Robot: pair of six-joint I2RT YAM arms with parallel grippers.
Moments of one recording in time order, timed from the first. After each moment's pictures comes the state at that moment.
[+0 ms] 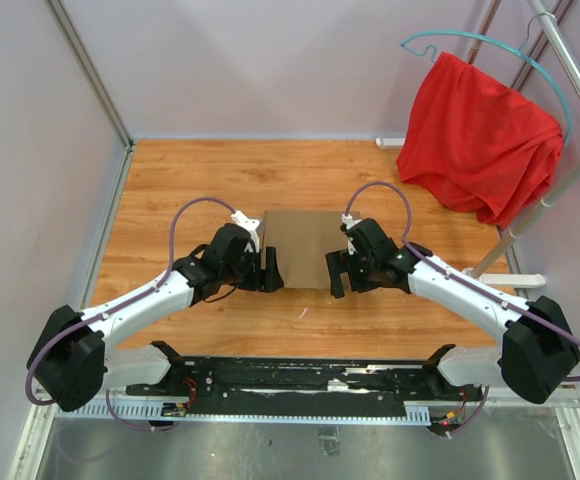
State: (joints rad) left arm -0.66 1.19 0.67 -0.26 0.11 -0.53; right arm 0.70 1.28 0.84 -0.59 0.01 0.37
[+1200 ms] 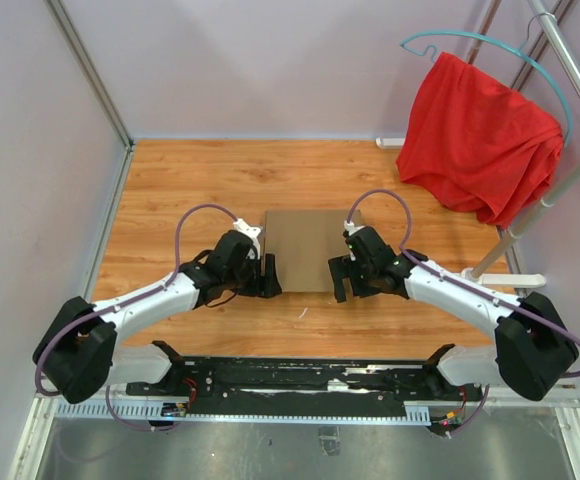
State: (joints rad) left arm -0.66 1.23 0.61 -0.20 0.11 -0.53; right arm 0.70 1.29 0.76 -0.52 0.07 0.38
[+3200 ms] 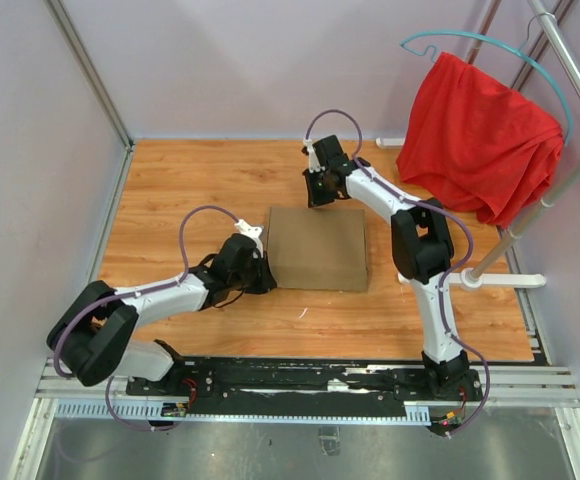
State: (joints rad) left arm -0.66 1.33 0.54 0.06 0.07 -0.57; right arm 0.48 2.26 1.91 -0.57 -0.15 0.15
